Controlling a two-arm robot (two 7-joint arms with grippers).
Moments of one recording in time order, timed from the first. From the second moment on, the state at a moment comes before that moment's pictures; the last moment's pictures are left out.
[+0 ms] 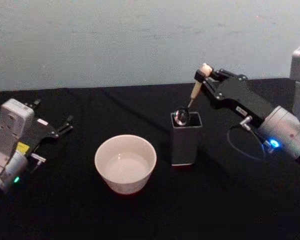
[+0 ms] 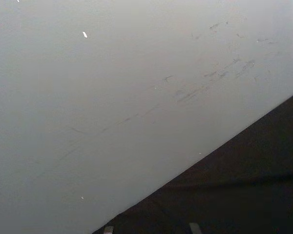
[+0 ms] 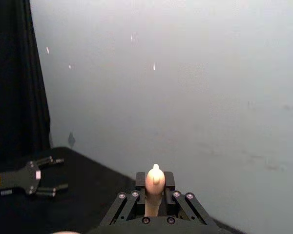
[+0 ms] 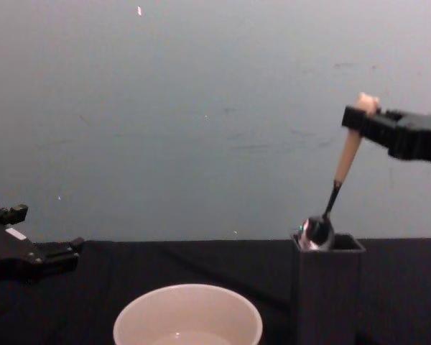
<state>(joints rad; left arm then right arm) -0.20 0.60 0.45 -1.41 -0.25 -0.12 0.03 0.23 0.44 -0.29 -1.57 0.53 -0.05 0.47</state>
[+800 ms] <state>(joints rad) -0.20 0.60 0.45 -1.41 -0.25 -0.12 0.03 0.35 0.38 -0.38 -1.46 0.56 -0.16 0.60</state>
